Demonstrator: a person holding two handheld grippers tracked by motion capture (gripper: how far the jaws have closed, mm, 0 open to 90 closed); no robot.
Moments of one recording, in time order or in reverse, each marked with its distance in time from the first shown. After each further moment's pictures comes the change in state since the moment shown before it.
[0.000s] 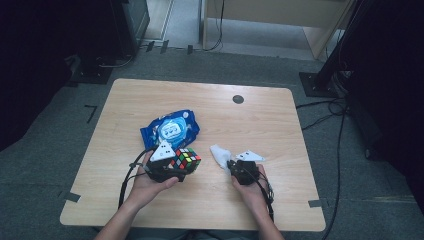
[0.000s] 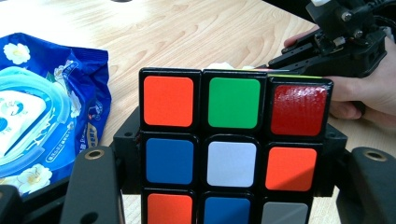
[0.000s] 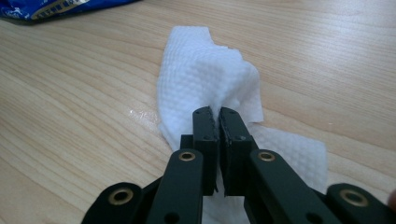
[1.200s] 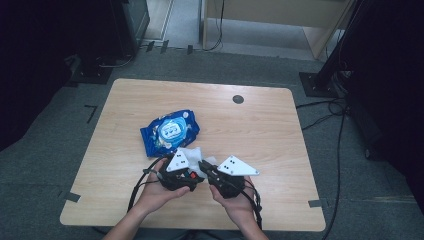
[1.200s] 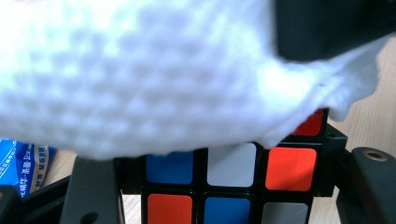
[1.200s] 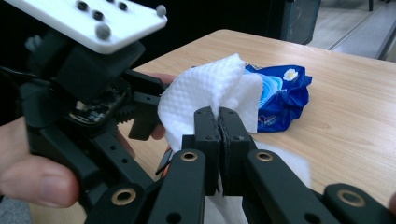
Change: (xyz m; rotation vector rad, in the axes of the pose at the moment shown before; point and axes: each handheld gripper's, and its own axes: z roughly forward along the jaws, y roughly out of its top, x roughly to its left) left arm -0.031 -0.003 0.022 0.048 -0.018 0.106; right arm 0.093 0.042 -0.075 -0.309 0.277 -0.132
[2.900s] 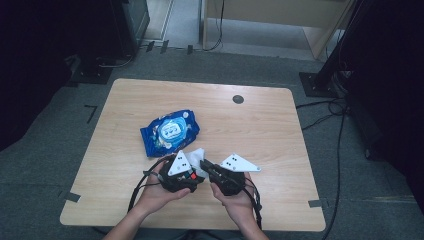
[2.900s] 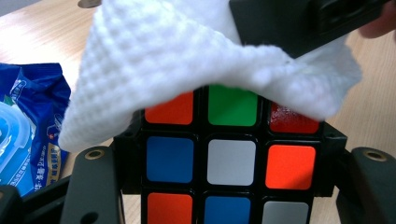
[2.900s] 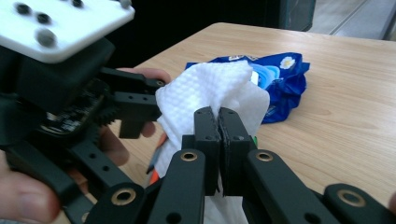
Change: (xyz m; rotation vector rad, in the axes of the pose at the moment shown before) left arm -0.004 -0.001 -0.001 -0.017 0.034 0.048; right arm -0.008 -0.003 0.004 0.015 -0.005 0.078
